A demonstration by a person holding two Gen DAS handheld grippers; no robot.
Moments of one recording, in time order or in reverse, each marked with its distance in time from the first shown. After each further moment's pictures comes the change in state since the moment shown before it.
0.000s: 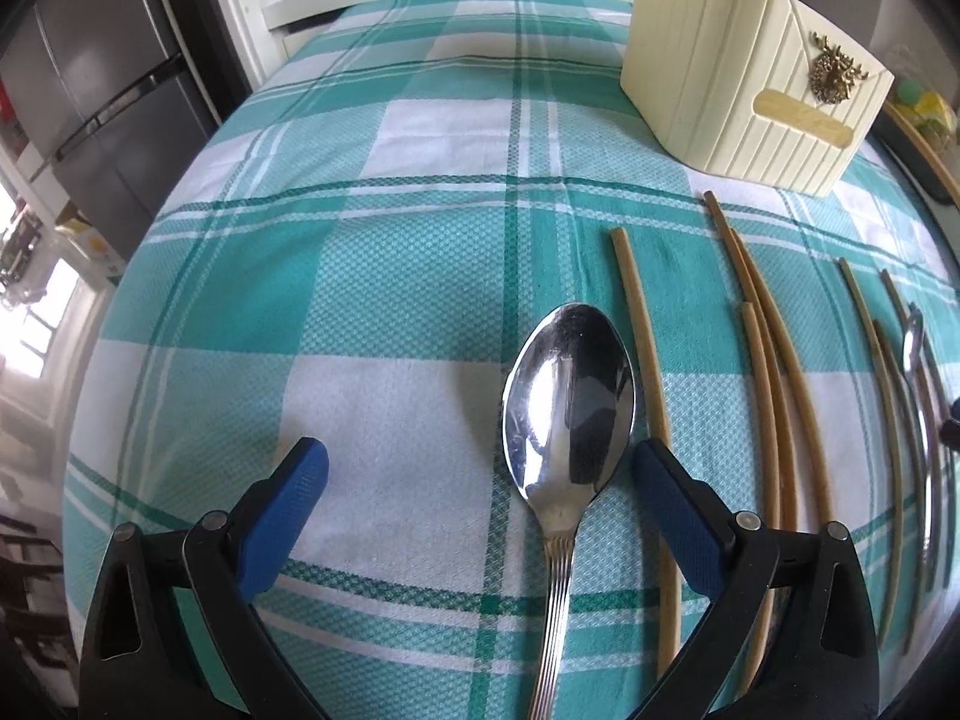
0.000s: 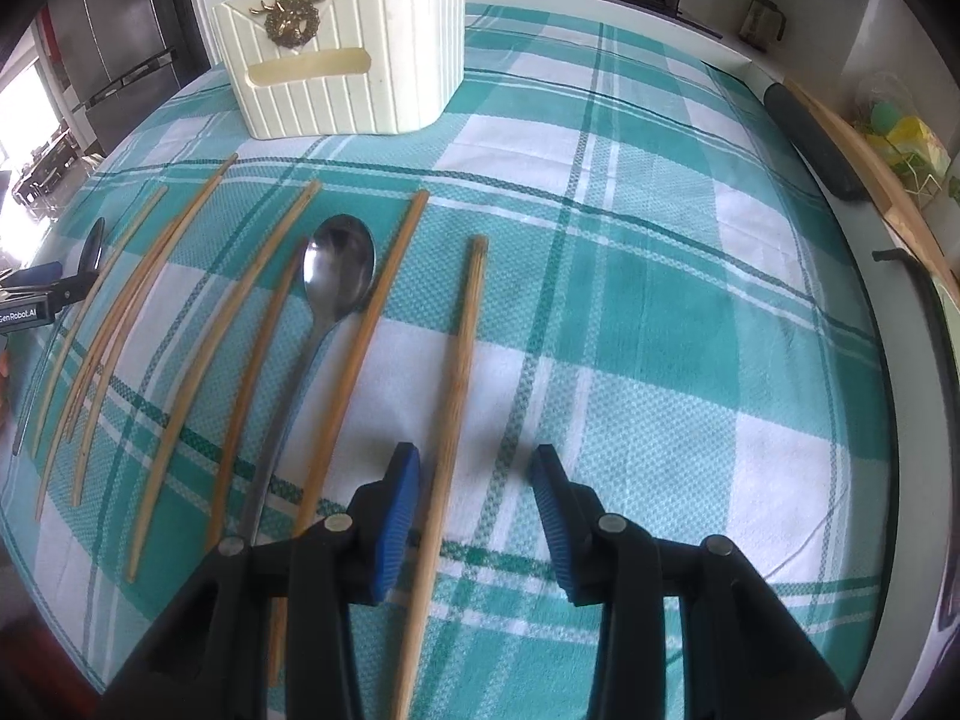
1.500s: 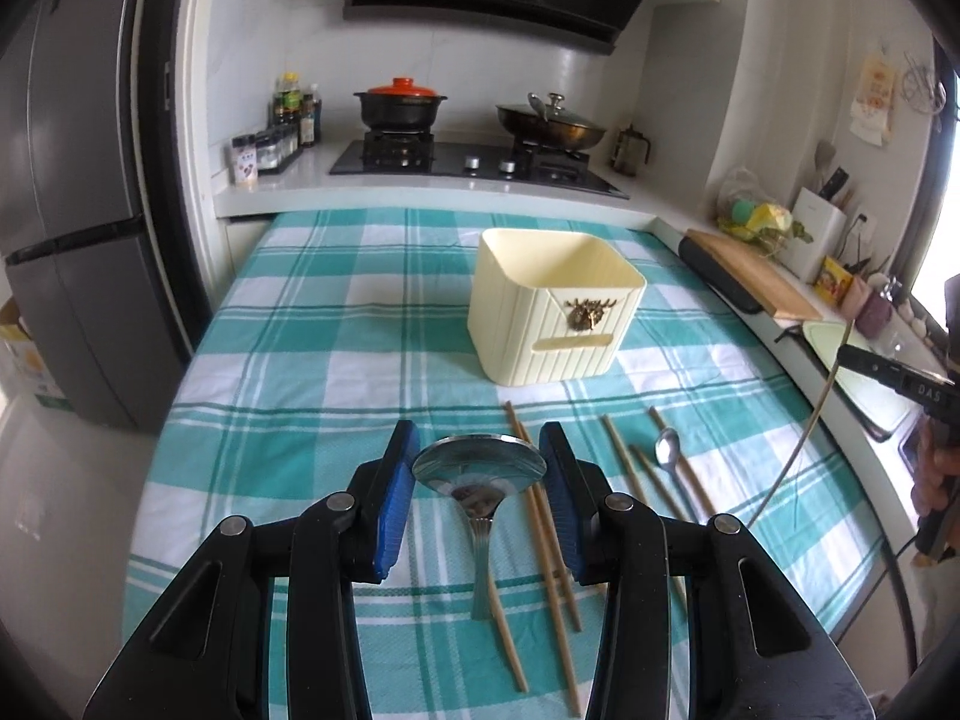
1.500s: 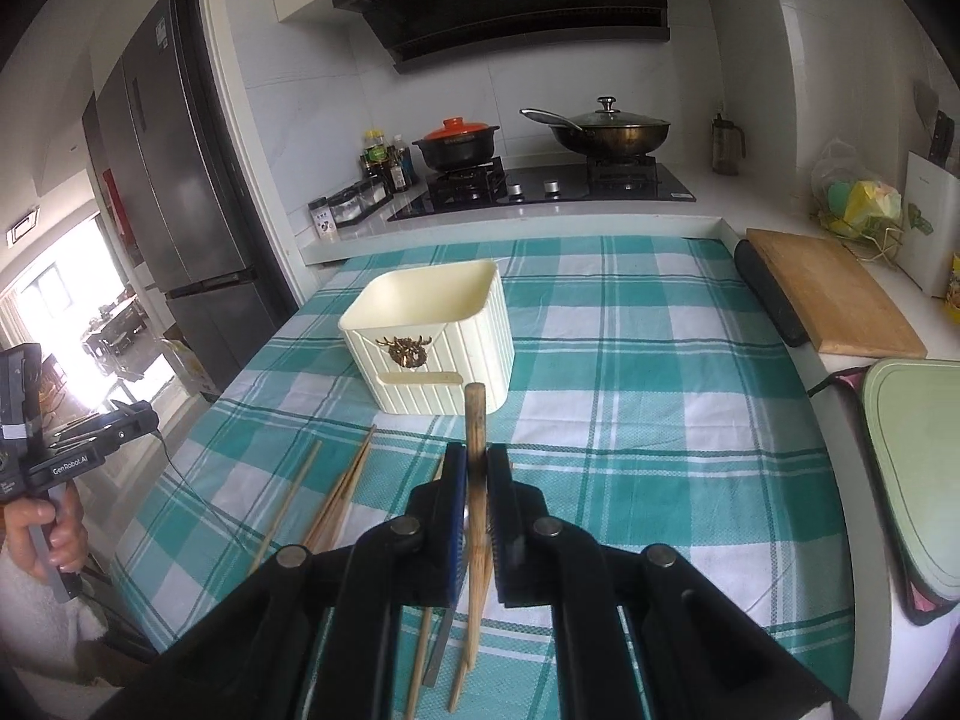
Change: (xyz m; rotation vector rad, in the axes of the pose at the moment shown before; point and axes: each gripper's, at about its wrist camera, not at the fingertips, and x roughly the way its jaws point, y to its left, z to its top) left arm -0.190 0.007 -0.001 0.074 -0.407 -0.277; right arm -0.180 -0.016 0.005 0.170 -0.497 0.178
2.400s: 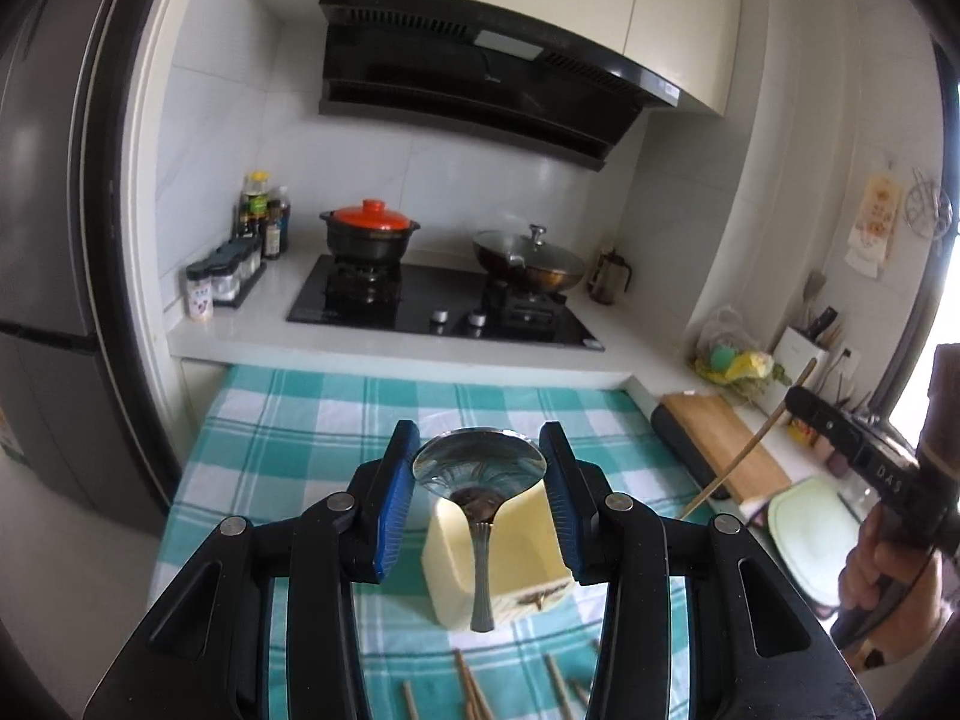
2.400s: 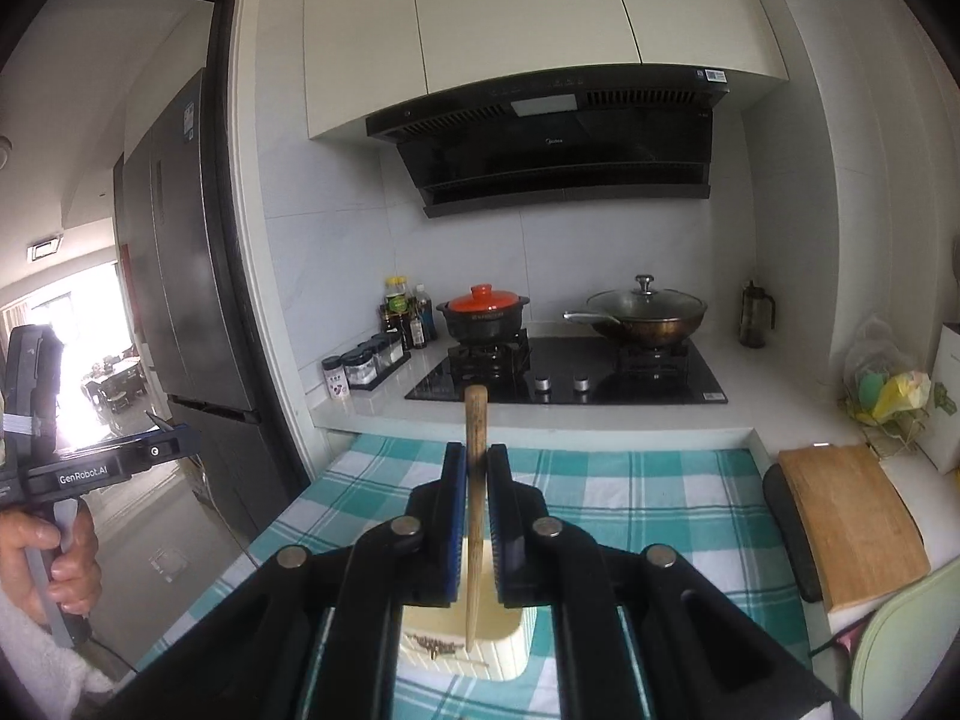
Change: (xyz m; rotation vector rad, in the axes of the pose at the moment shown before) left arm 0.024 -0.006 0.214 -0.063 -0.199 -0.084; right arm 0.034 0.054 0.197 -0.093 -0.313 -0.001
